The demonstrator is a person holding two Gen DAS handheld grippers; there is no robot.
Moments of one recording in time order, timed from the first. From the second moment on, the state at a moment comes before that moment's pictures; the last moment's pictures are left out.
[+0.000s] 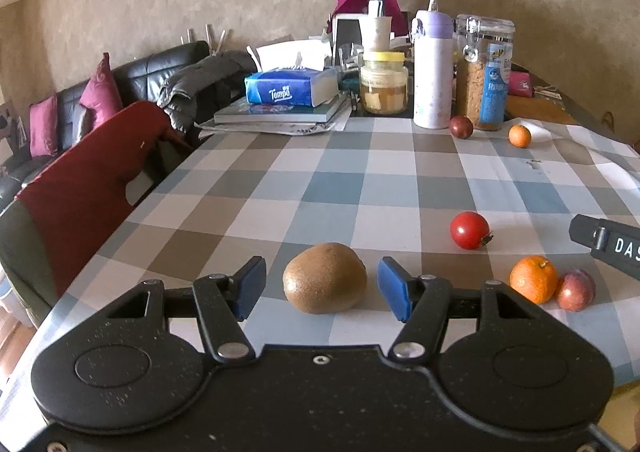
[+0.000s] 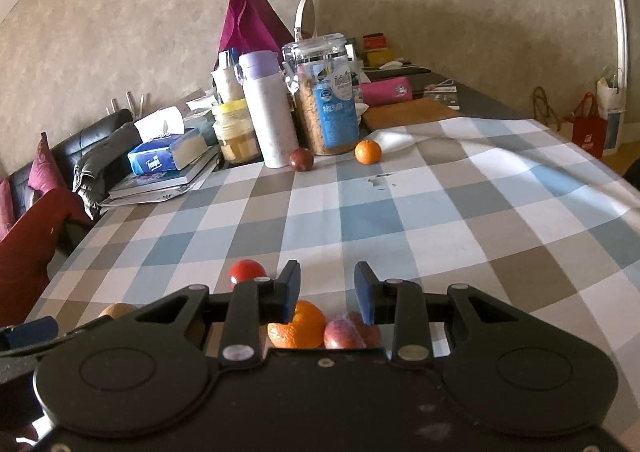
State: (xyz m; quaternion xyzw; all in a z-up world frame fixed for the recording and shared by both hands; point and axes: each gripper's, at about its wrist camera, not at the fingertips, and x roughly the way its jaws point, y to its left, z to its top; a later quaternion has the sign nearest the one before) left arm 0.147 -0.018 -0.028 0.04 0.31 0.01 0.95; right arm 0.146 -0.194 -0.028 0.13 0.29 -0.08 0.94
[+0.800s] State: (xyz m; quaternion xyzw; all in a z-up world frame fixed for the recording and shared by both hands) left arm 0.170 -0.009 -0.046 -0.01 0.31 0.05 0.95; right arm 0.156 -0.185 -0.041 0.13 0.31 -0.05 0.94
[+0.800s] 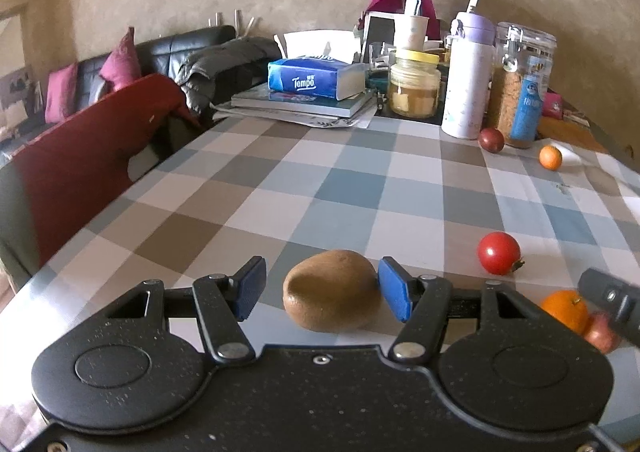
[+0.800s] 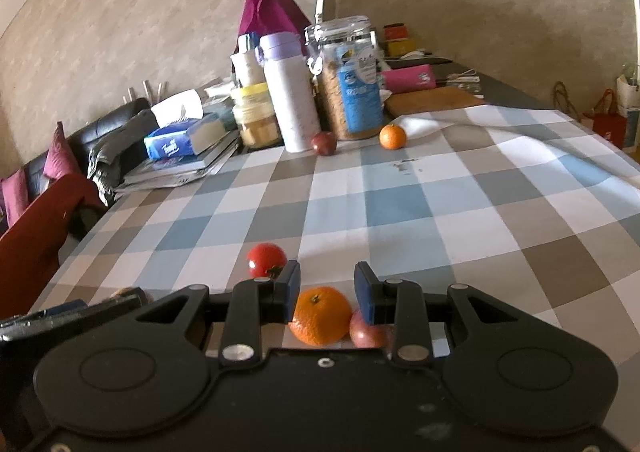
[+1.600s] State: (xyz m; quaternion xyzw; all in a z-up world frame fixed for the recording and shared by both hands) left arm 0.172 -0.012 -0.051 -0.01 0.32 0.04 0.95; right arm 0.159 -0.174 -0.049 0.10 0.35 -0.02 0.93
